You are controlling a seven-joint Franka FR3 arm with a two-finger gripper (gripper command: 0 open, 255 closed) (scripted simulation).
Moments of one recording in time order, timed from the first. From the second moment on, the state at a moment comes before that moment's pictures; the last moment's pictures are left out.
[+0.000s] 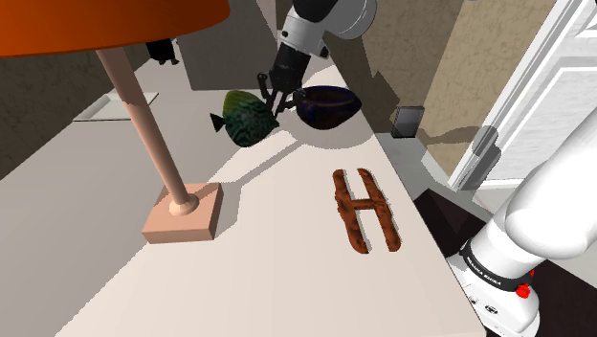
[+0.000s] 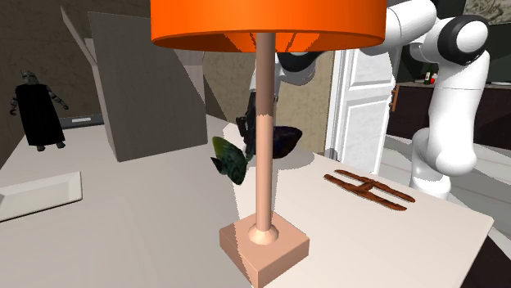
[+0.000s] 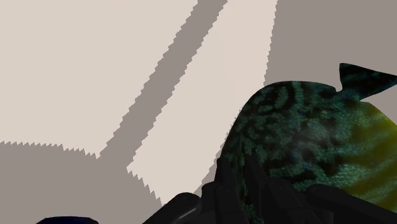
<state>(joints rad) 0.01 -0.02 0.26 -1.97 0.48 2.10 0.80</state>
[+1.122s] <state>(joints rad) 0.00 -0.04 0.25 -1.78 0.44 1.91 0.89</state>
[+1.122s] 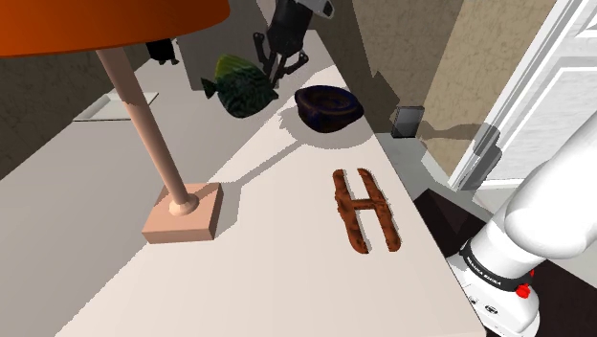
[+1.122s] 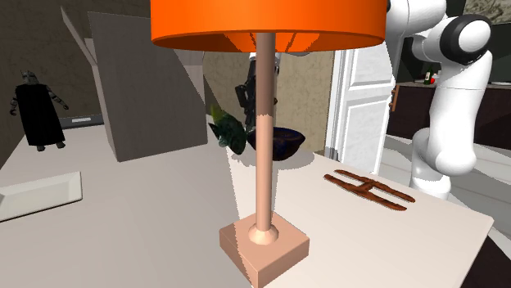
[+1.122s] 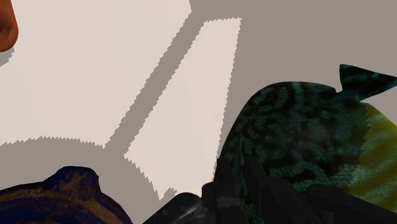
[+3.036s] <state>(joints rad) -0.15 -0.27 0.03 -1.77 0.45 1.54 0.65</state>
